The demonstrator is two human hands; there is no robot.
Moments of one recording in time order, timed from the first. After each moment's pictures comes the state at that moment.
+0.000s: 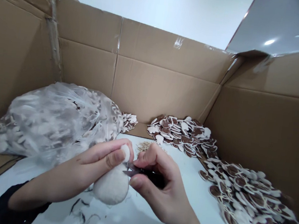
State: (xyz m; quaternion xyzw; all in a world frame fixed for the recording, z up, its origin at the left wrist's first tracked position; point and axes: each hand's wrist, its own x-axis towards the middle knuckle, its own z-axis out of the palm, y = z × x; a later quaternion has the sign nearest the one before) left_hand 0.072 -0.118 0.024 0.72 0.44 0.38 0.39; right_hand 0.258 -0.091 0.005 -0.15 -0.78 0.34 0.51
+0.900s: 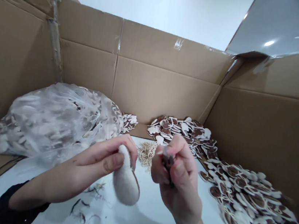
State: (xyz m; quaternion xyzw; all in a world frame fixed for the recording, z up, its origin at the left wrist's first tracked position) left_hand 0.070 -0.114 0.026 0.75 0.30 0.40 0.43; right_hand 0.258 -0.085 -0.001 -0.05 -0.63 0.47 0.61
